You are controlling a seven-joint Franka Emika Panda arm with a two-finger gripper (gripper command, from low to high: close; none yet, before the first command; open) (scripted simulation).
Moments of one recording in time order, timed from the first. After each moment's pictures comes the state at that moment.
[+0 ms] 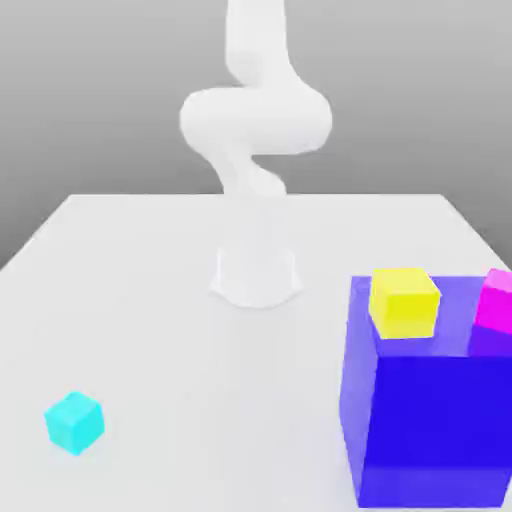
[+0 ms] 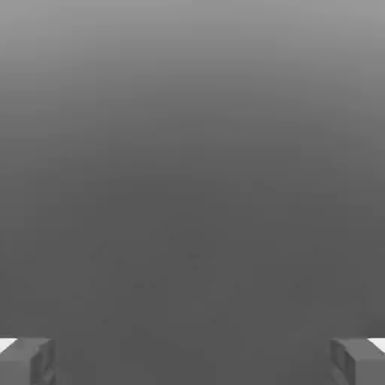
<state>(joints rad) 0.02 -0.71 -0.06 -2.32 0.05 2.33 0.76</state>
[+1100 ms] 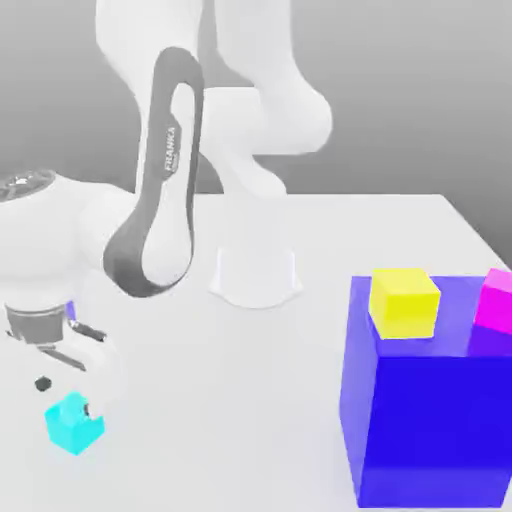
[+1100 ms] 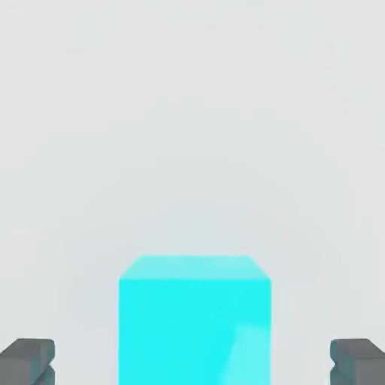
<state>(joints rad) -0.16 0.37 -0.33 -2.52 0.42 2.86 0.45</state>
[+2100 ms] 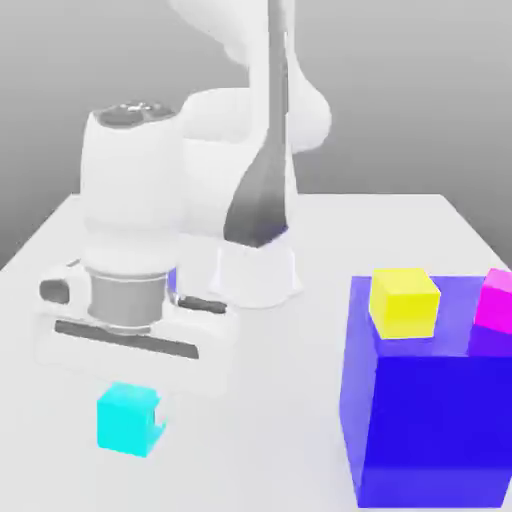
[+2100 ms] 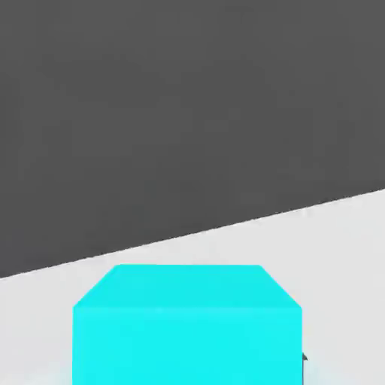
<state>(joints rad) 0.26 0.08 -0.33 -2.47 -0.10 2.78 0.89</state>
